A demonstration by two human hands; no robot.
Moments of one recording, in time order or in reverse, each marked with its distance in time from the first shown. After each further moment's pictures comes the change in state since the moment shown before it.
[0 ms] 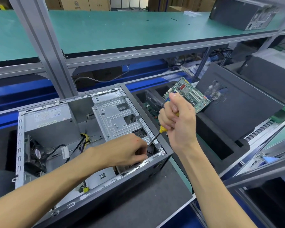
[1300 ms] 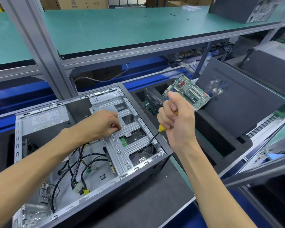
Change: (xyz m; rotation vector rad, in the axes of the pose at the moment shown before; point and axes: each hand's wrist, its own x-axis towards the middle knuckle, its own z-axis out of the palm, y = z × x) left_hand -0.001 -0.070 -0.048 0.145 0.151 -0.192; right_hand 0.007 0.005 -0.007 0.050 0.032 0.025
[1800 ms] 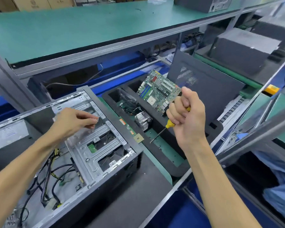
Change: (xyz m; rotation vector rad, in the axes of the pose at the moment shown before) left_hand 0.032 0.025 -0.002 -0.689 0.196 -0.444; right_hand -0.013 -0.064 -0.077 0.056 0.230 -0.107
